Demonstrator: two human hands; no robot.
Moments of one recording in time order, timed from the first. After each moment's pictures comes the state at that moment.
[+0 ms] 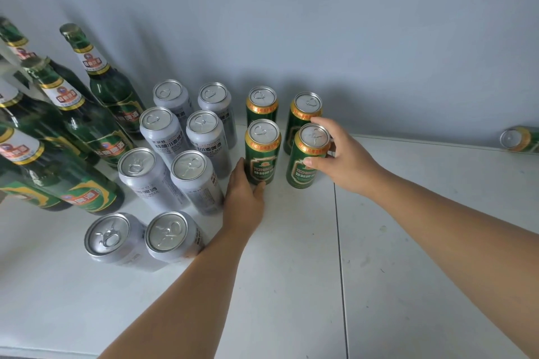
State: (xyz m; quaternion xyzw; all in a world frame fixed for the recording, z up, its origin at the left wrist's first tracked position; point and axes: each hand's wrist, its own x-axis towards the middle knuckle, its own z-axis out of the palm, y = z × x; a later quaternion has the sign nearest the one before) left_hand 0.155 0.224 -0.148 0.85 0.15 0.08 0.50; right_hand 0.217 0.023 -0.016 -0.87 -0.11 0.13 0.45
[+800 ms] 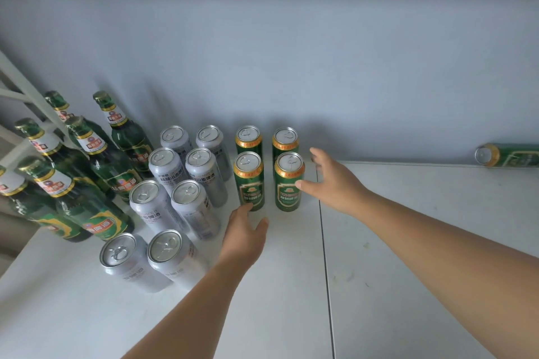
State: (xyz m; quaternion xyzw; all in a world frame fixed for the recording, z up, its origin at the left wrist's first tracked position) left_hand 0.113 0.198 -0.096 0.88 0.18 -0.02 0.44; right_hand 0.200 -0.007 0.002 -0.92 -0.09 0.11 0.36
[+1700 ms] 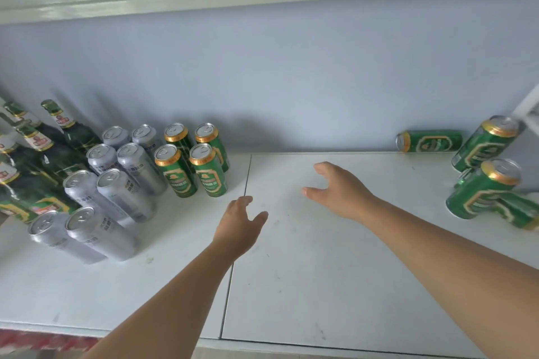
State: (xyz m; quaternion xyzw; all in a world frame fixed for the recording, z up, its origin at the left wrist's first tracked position) left_hand 0.080 -0.005 -0.042 0.93 0.14 -0.06 0.34; right_hand 0.144 -0.242 0.014 -0.94 -0.08 0.12 0.32
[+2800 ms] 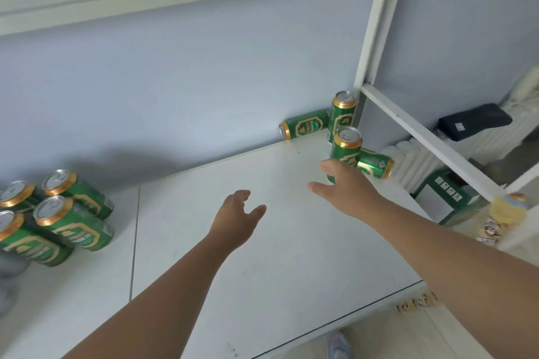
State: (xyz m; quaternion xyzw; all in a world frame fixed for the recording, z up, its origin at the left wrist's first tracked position) left_hand 0.126 -0.212 -0.041 0.93 -0.04 -0.13 0.33; right_hand 0.086 -0.462 0.003 -0.93 0.12 0.02 0.36
